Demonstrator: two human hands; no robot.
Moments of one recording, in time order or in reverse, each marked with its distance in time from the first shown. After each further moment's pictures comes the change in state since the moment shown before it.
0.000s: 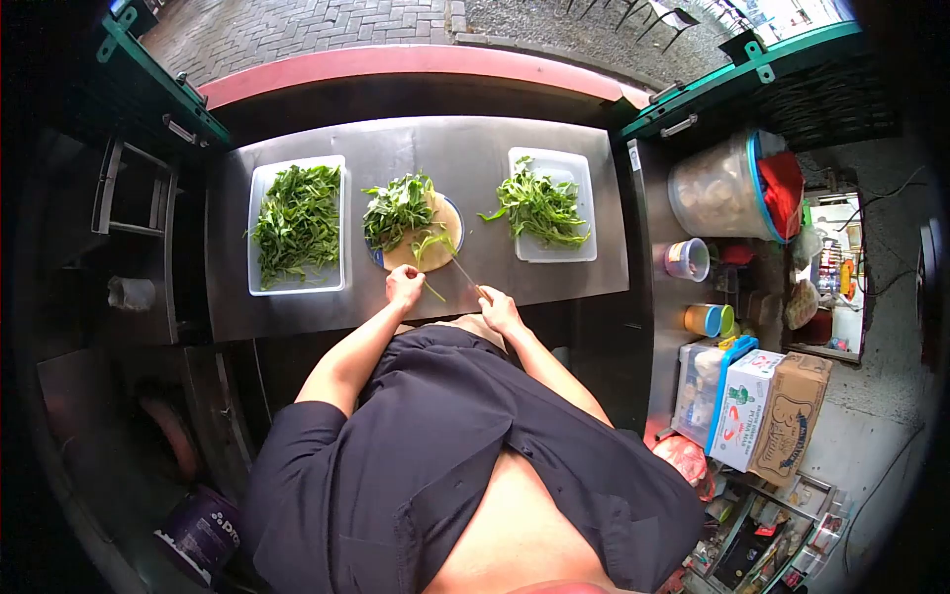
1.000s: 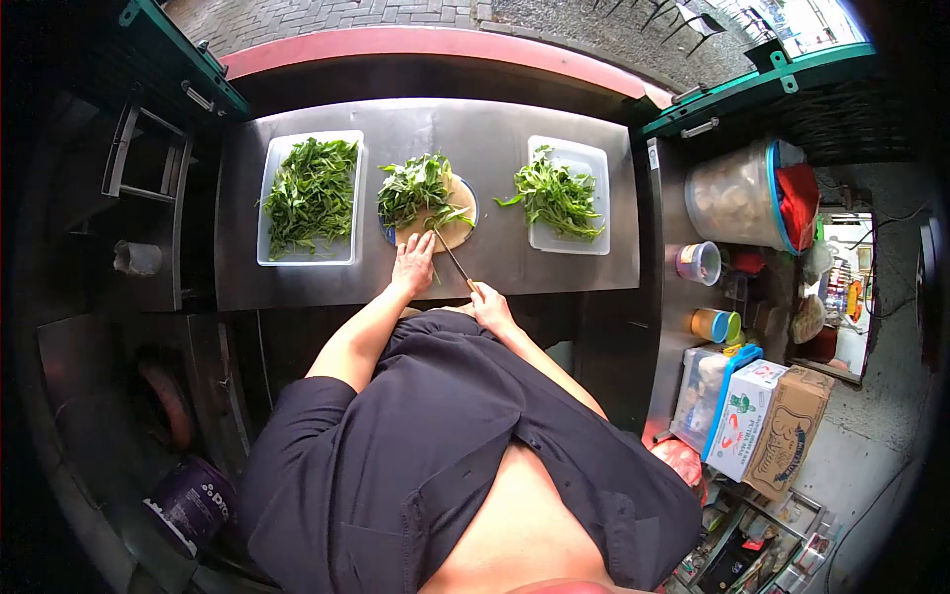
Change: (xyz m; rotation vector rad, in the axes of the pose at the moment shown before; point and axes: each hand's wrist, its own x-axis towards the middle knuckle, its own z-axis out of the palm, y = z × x) left_hand -0.011 -0.002 -0.020 0.775 -0.068 0.721; right_hand -0.024 -0.019 0.038 0.060 -0.027 0.016
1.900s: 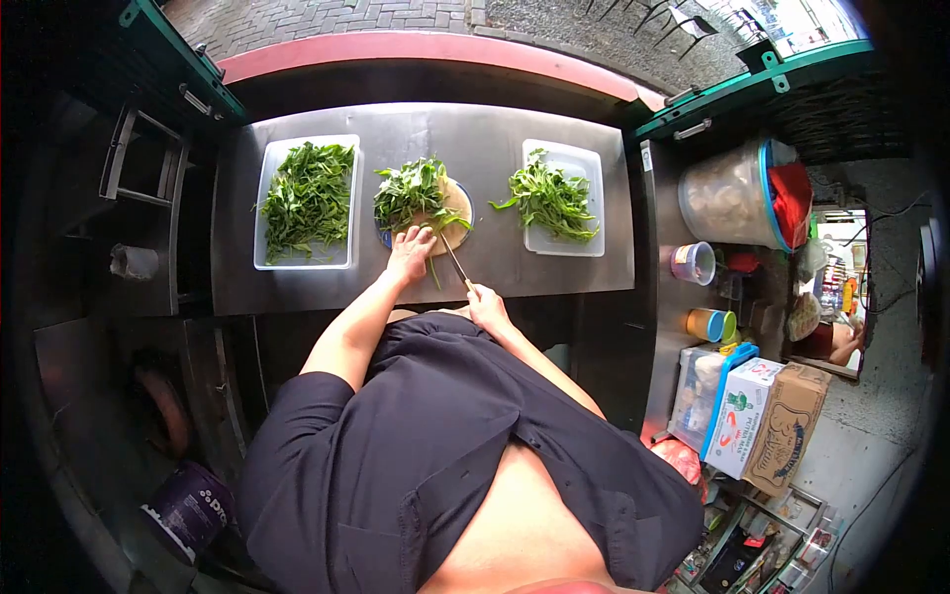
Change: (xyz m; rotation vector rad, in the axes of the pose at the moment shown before) left_hand 0.030 -0.015 -0.019 -0.025 -0.088 0.117; right_hand 0.002 -0.010 -0.001 -0.019 0.026 0.038
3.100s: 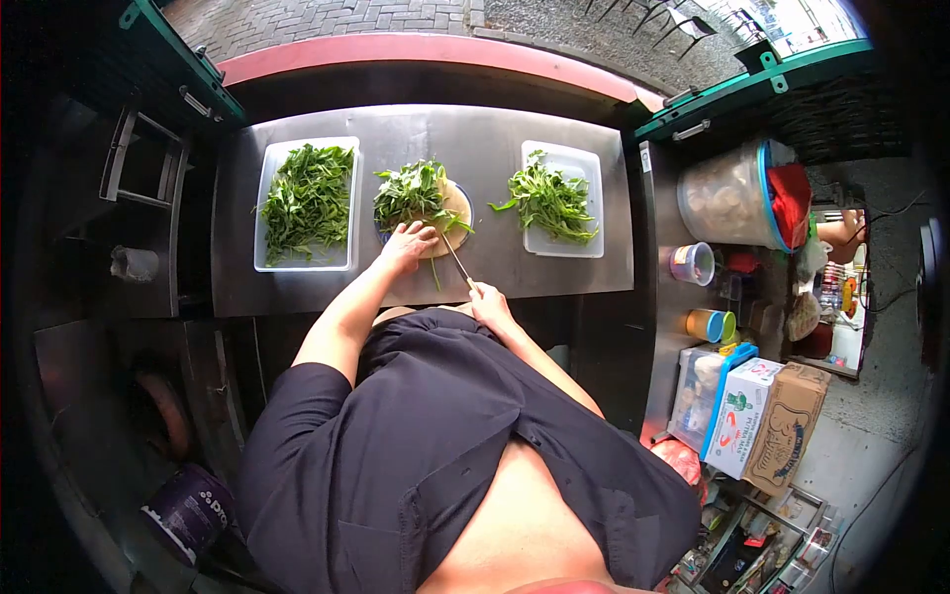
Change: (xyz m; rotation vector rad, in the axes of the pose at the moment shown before) left_hand 0.016 -0.020 -0.027 0.094 -0.184 0.190; right_hand 0.007 -0.004 -0.009 -0.042 -0.030 0.032
